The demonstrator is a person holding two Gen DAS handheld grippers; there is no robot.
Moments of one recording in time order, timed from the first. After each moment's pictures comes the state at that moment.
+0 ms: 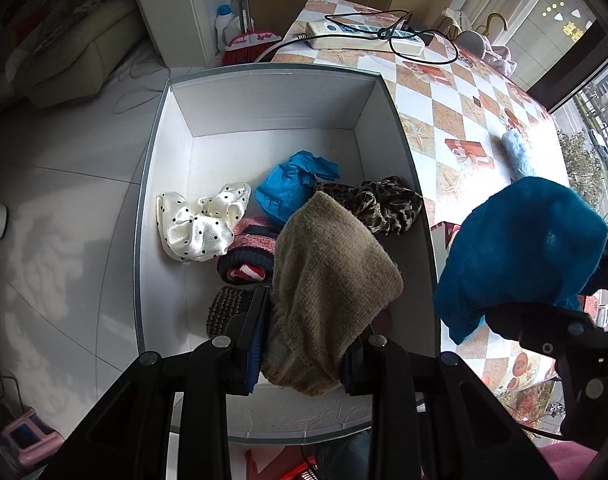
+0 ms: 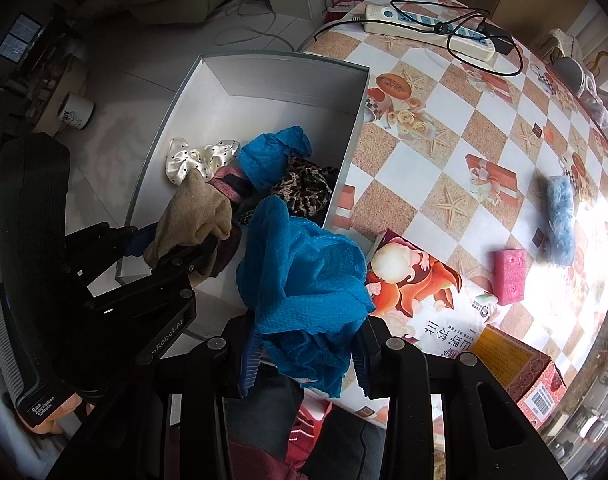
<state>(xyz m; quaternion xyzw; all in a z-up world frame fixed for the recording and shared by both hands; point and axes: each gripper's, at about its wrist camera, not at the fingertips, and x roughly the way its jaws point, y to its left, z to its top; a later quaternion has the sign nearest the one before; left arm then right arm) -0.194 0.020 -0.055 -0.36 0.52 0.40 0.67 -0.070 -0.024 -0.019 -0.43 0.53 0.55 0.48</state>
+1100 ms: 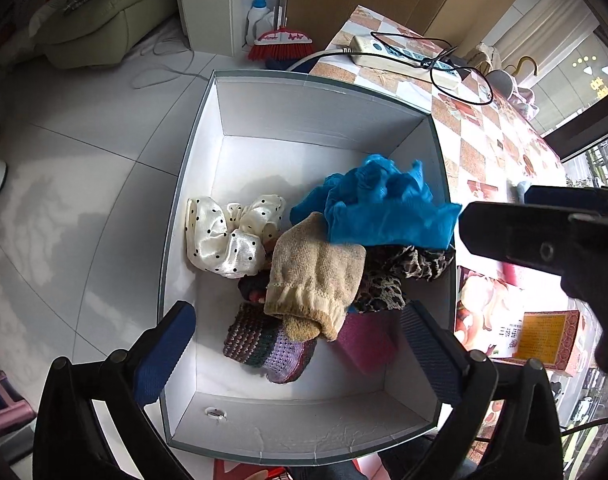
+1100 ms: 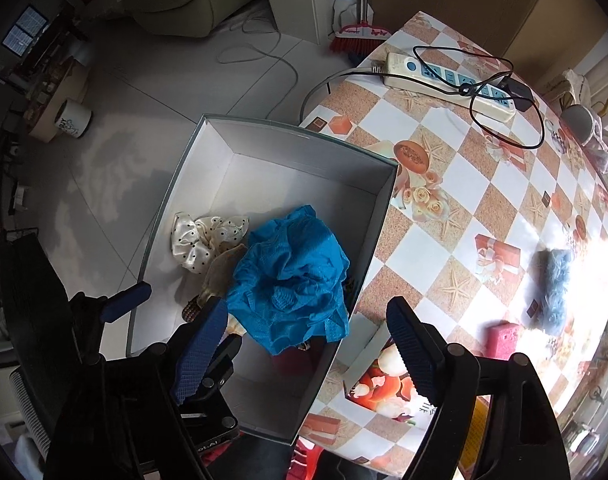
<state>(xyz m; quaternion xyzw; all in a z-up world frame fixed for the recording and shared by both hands) -0.220 0.047 -0.055 -0.42 0.48 0.42 0.65 -0.083 0.052 -0.011 -0.43 0.51 0.55 0.50</state>
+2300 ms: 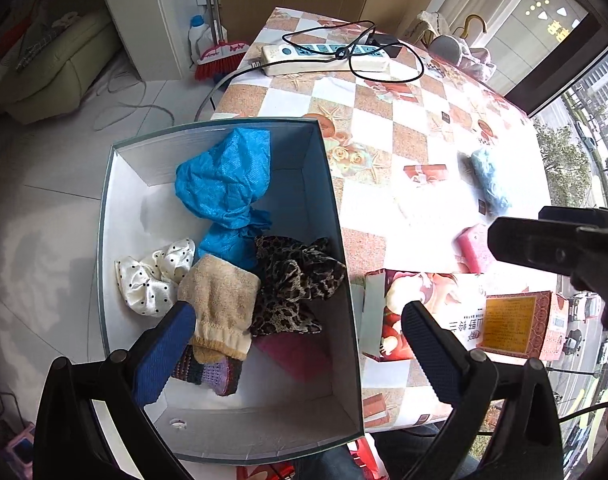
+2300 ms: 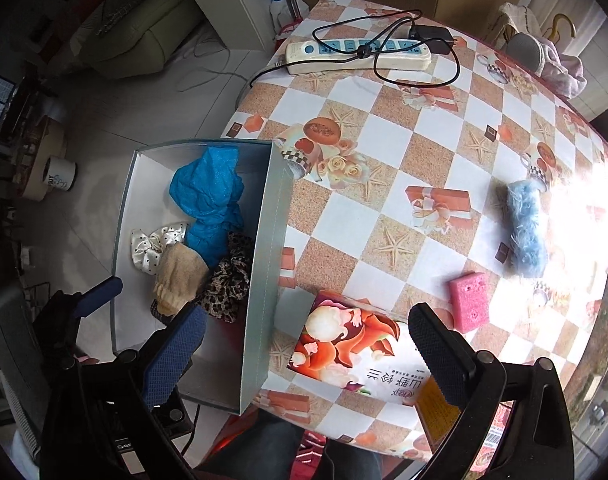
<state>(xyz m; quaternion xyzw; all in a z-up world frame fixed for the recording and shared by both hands) -0.121 0.041 -0.025 -0.36 0.52 0.36 0.69 0.042 0.004 -0.001 -0.35 0.58 0.50 0.54</state>
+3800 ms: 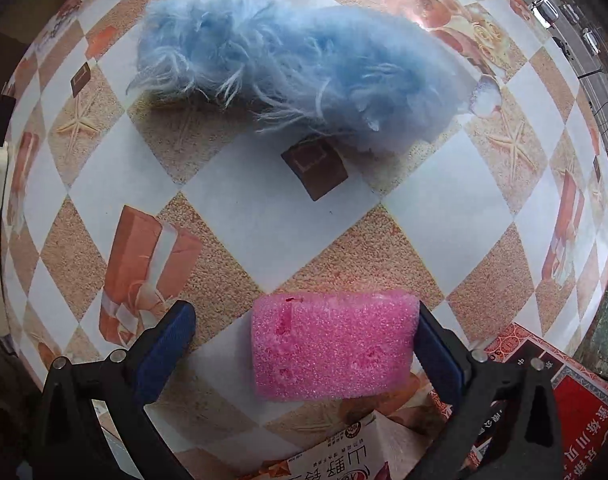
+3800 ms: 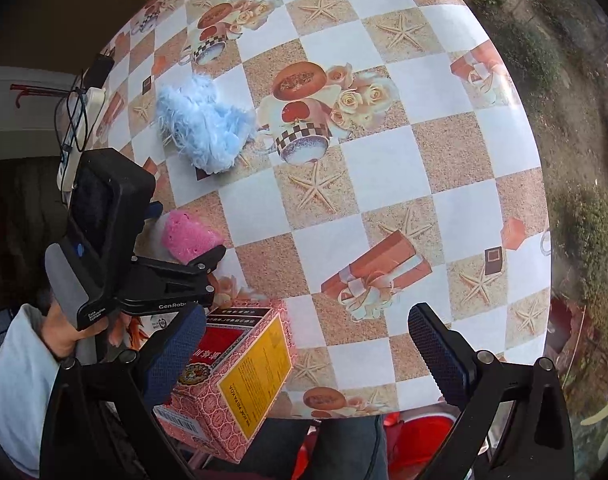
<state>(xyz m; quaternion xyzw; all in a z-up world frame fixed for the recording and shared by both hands) 0.202 -0.012 -0.198 -0.08 0.74 0.08 0.67 0.302 -0.185 -0.093 -0.14 0.75 0.29 0.57</state>
